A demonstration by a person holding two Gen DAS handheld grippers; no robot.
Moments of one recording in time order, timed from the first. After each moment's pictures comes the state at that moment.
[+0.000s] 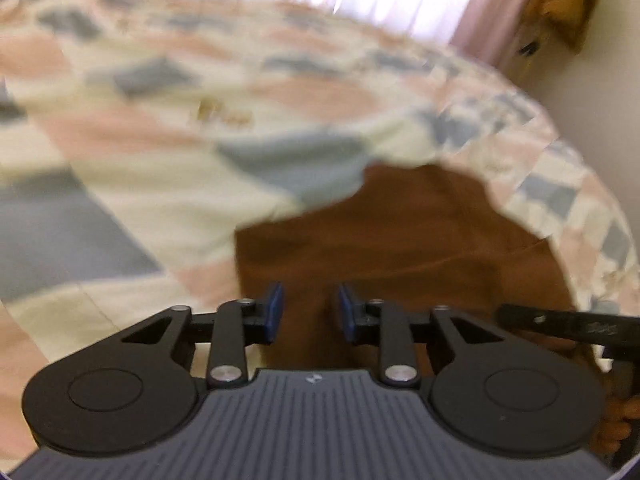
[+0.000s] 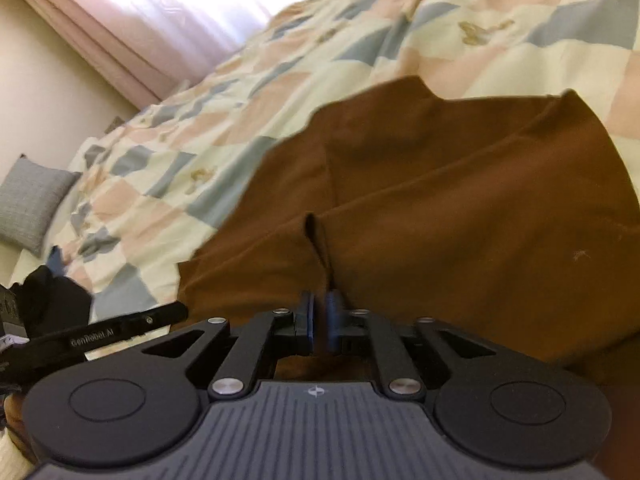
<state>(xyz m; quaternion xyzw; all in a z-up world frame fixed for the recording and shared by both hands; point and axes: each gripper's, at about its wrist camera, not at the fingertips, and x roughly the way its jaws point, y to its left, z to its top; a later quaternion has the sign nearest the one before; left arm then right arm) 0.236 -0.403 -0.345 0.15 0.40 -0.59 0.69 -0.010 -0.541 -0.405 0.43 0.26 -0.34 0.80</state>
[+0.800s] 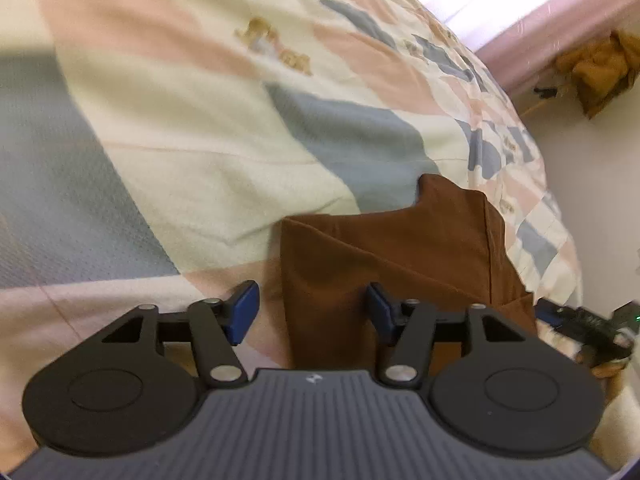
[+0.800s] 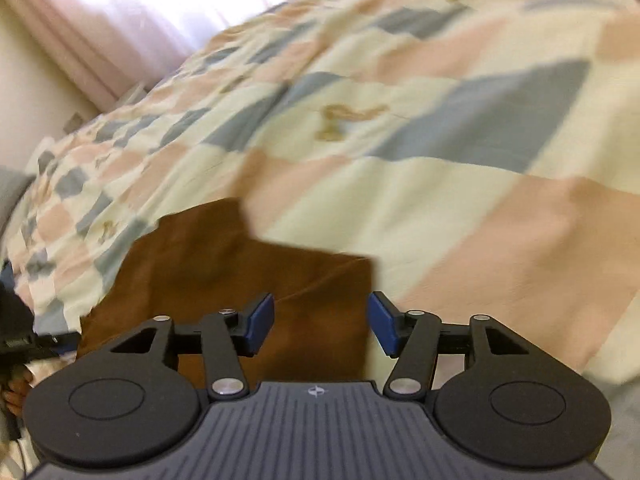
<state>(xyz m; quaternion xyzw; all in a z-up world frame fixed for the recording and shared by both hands) 0.335 -0.444 -0.424 0.04 0.57 -0.56 0.60 -0.120 -0.697 -0.409 0.43 0.30 -0.36 0.77</state>
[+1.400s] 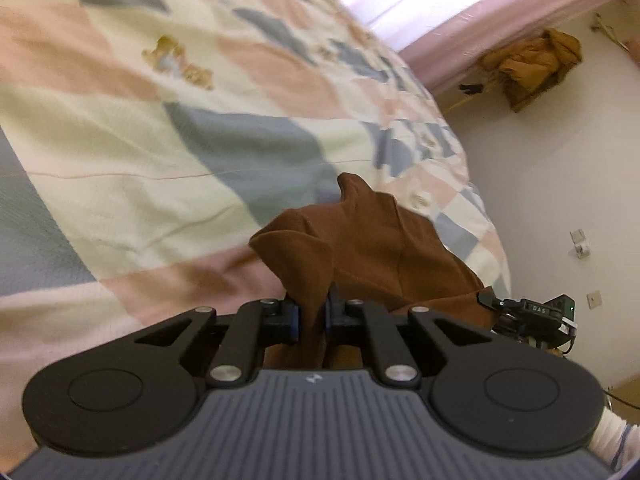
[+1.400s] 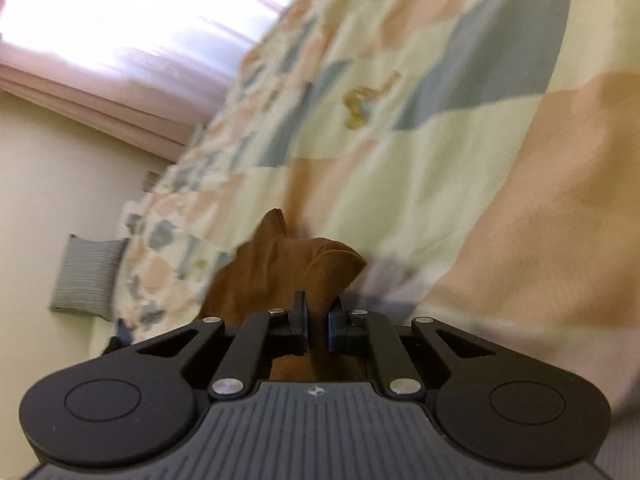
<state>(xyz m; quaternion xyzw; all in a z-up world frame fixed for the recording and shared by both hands) 0.319 -0.432 -0.376 0.01 0.56 -0.63 0.54 -0.161 -0.699 -0.413 0.57 0.17 -0.24 0.76</state>
